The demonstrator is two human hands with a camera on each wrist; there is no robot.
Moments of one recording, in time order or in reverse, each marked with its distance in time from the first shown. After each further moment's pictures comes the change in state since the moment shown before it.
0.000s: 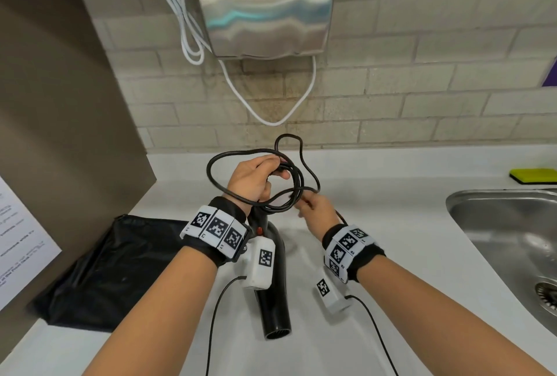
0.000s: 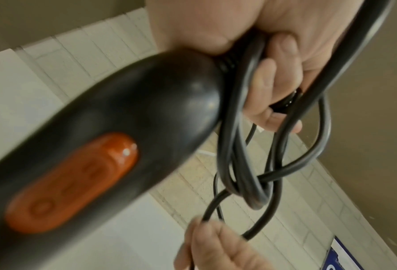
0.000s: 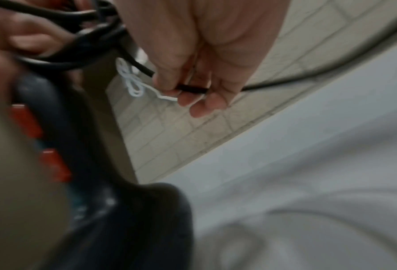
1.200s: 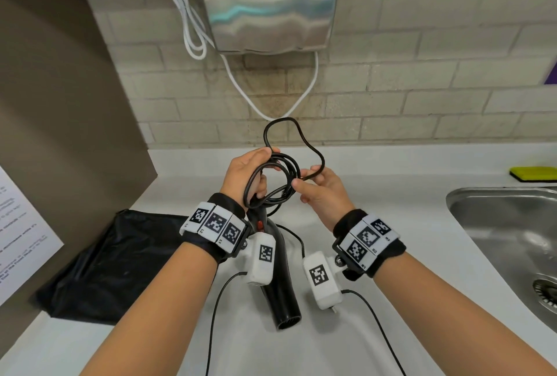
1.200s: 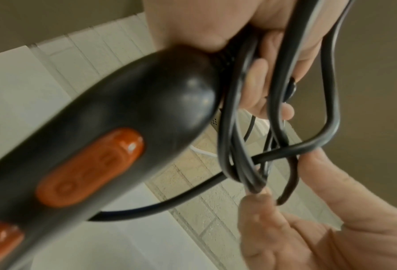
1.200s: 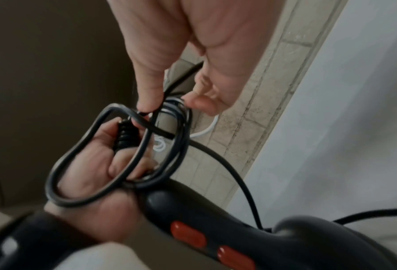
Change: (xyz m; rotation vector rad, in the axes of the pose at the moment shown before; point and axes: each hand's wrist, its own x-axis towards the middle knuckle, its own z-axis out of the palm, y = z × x) left_hand -0.001 -0.003 -0.008 -0.140 0.034 0.013; right_hand -0.012 -0.043 -0.015 0.613 0.050 0.091
